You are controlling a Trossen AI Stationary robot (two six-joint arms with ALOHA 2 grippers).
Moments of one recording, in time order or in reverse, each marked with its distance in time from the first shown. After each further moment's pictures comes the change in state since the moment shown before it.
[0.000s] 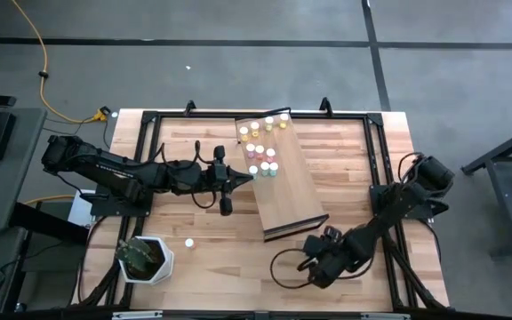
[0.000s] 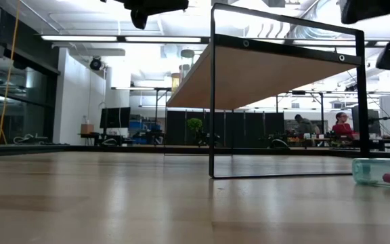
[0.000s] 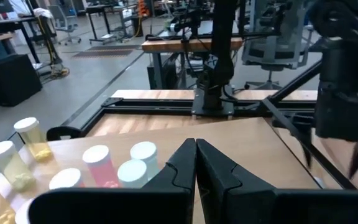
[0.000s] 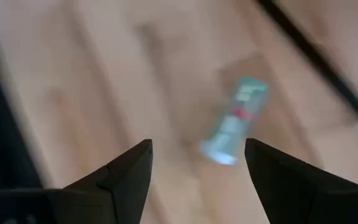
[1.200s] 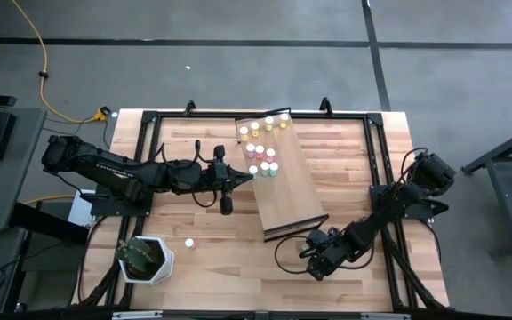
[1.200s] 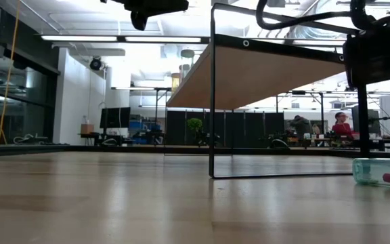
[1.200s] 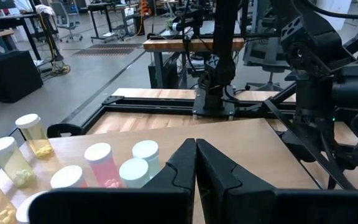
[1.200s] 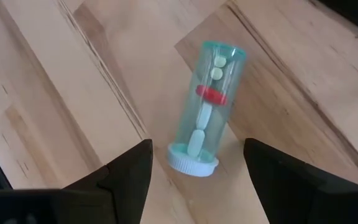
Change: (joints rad) left arm 0.001 0.000 0.000 -0.002 -0.002 -0.019; right arm -0.036 -0.026 -0.266 0.331 -0.075 0.184
